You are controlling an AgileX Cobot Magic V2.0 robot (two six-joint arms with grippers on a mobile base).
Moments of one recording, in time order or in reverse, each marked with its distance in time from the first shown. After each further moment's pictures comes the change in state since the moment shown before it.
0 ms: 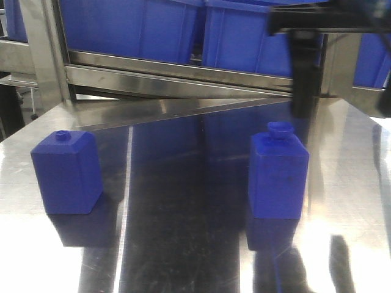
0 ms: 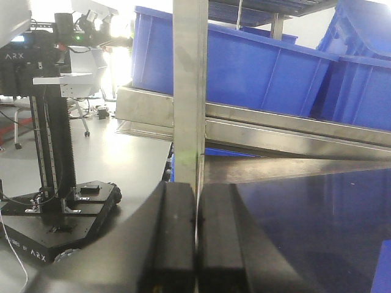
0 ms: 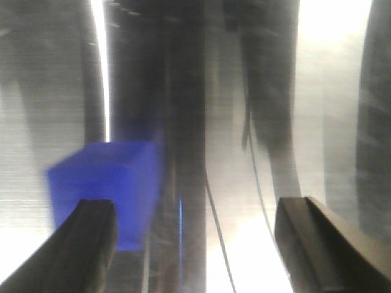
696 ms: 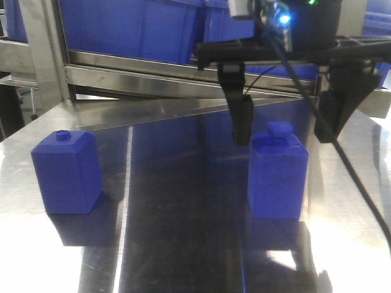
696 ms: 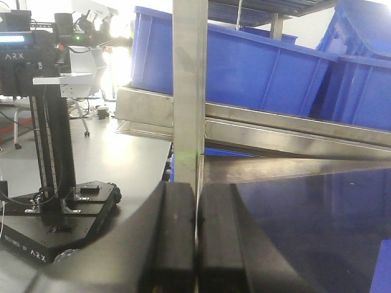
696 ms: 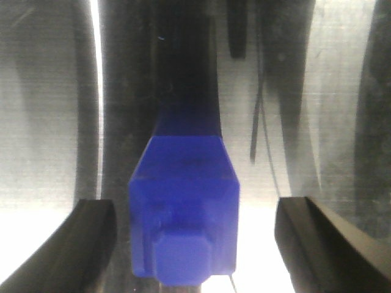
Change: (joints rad) left arm 0.000 0.000 0.000 0.000 0.000 0.000; right arm 0.085 0.157 -0.088 0.025 0.020 0.080
